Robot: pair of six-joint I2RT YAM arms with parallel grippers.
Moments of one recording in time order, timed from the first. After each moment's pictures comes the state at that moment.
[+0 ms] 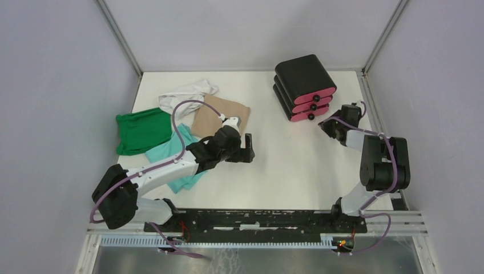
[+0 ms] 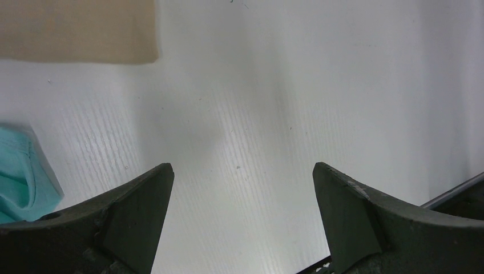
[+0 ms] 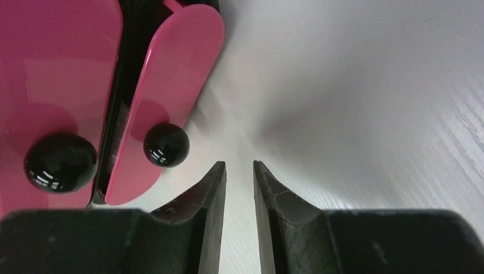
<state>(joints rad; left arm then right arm) -0.86 1.32 0.83 -0.26 -0.17 -0.65 -0.11 1.65 0.75 0.17 -0.10 0.78</state>
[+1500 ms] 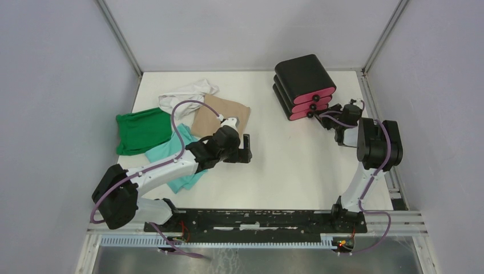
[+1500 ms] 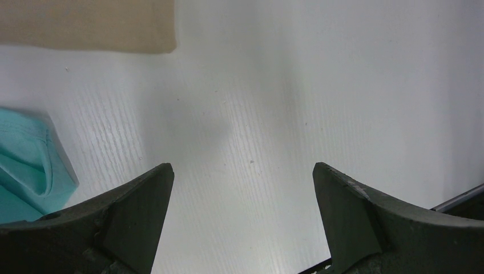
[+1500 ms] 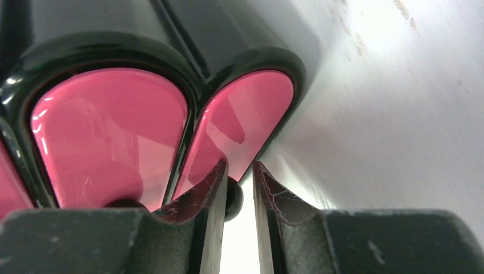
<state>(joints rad) -0.85 1.32 0.83 -0.30 -0.18 -0.65 -0.15 1.94 0.79 0.68 -0.34 0.98</state>
